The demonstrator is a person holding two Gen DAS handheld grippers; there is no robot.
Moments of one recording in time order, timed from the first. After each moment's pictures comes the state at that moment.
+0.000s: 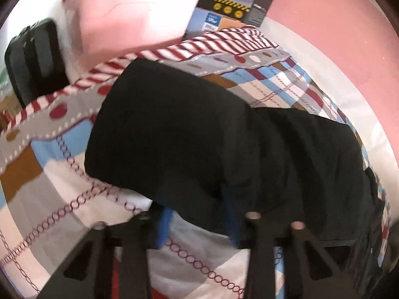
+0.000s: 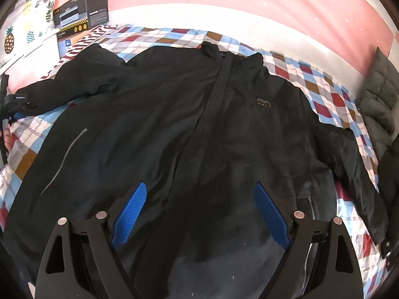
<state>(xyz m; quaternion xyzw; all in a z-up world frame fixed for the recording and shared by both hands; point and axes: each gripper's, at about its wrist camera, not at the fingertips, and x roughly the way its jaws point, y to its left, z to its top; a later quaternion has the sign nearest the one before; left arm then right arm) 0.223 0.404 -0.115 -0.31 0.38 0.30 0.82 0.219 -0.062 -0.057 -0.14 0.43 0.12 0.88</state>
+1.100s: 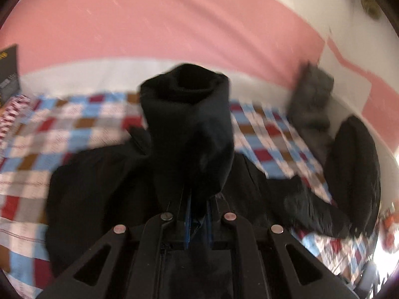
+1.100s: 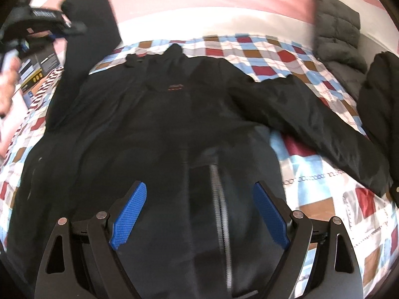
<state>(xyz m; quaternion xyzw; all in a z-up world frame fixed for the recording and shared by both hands) 0.384 0.006 0.028 -0.09 0.36 -0.13 0.92 0.224 -0.213 -0.056 -0.01 0.43 0.04 0.90</state>
